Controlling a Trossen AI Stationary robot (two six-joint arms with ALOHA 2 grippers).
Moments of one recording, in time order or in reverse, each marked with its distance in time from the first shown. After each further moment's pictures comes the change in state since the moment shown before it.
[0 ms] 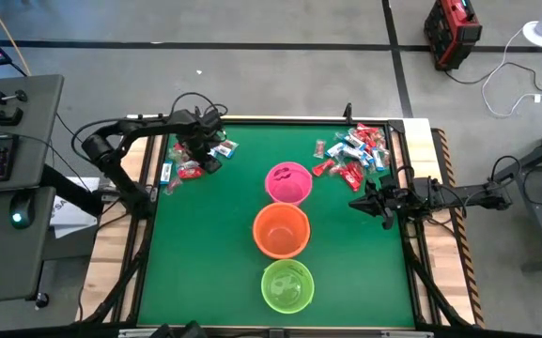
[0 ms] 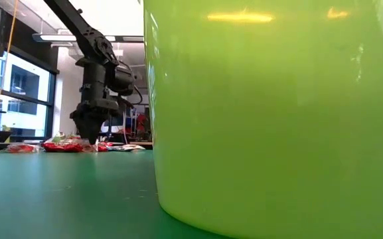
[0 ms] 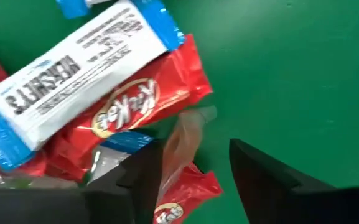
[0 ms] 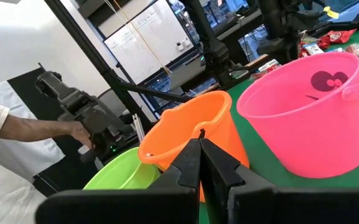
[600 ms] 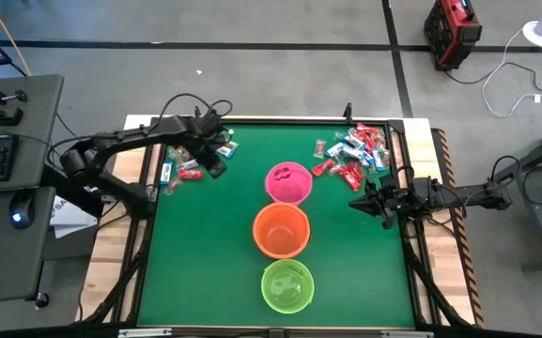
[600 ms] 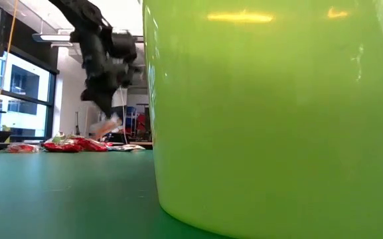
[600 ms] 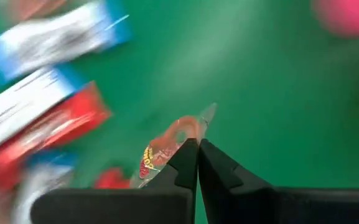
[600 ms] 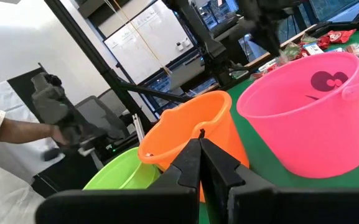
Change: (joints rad) left arm -0.197 -0.251 0.000 0.095 0.155 -0.132; right arm 0.000 0.000 0.000 0.000 0.000 0.000
